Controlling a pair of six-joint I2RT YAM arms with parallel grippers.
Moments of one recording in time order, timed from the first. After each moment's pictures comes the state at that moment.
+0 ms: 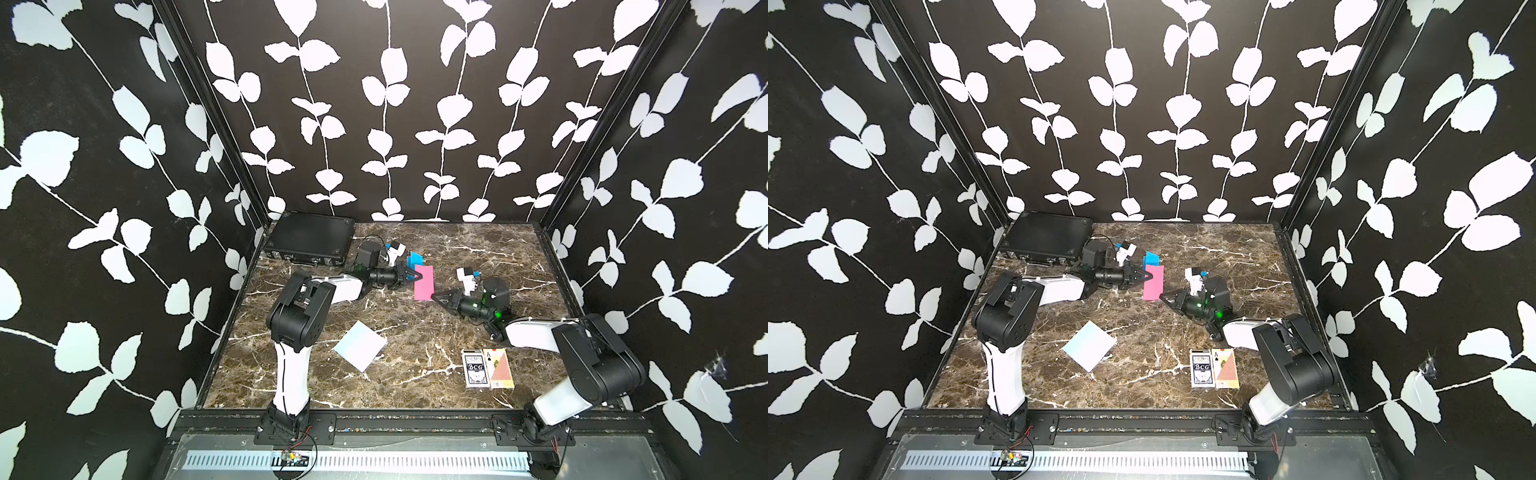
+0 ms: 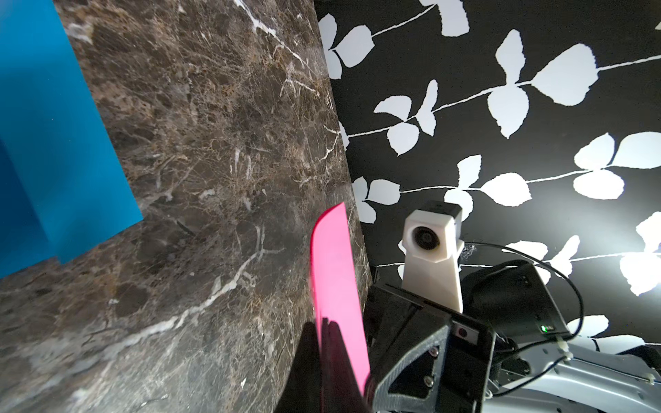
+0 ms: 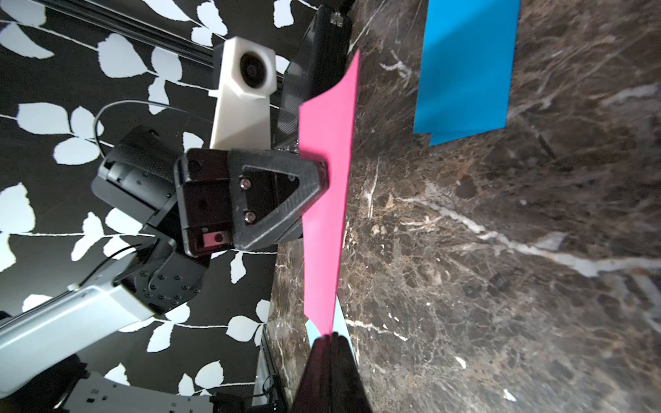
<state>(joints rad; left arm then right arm) -0.48 2.02 1.18 0.40 0.94 -0.86 0.37 1.58 0.54 0.68 -0.74 0.98</state>
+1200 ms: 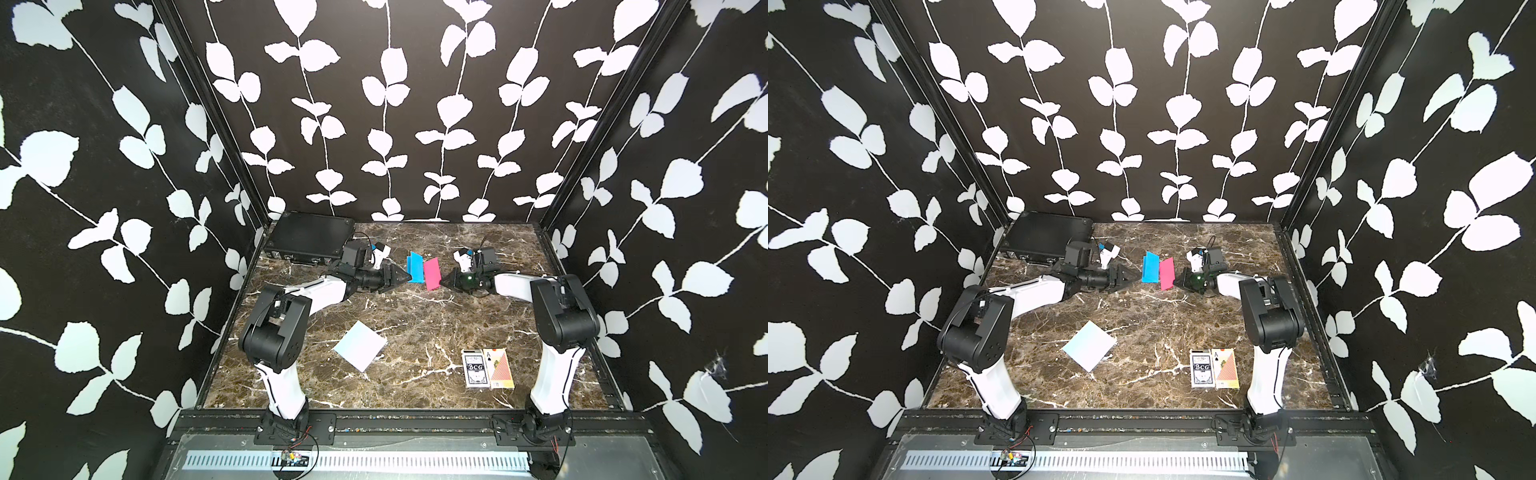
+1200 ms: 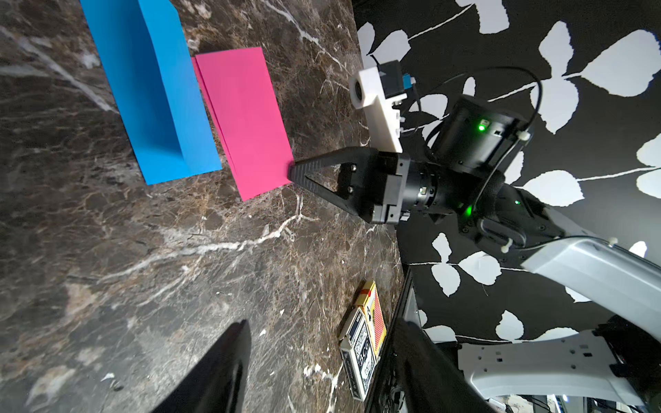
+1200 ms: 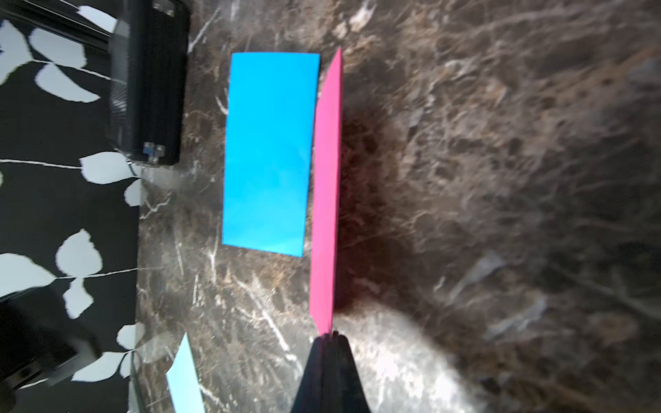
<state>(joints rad) -0.42 1.80 1.07 0.10 0.85 -0.66 0.23 1.98 1.15 -0.06 -0.65 0.45</state>
